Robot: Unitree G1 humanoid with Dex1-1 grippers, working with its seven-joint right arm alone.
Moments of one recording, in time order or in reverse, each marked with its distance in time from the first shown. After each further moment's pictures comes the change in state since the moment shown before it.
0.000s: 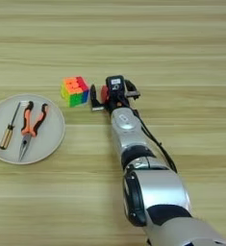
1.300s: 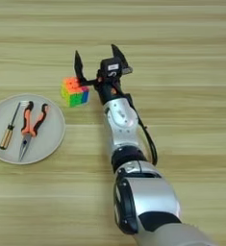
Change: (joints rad) arm 0.045 0.082 -0.026 -0.180 0.140 -0.367 0.278
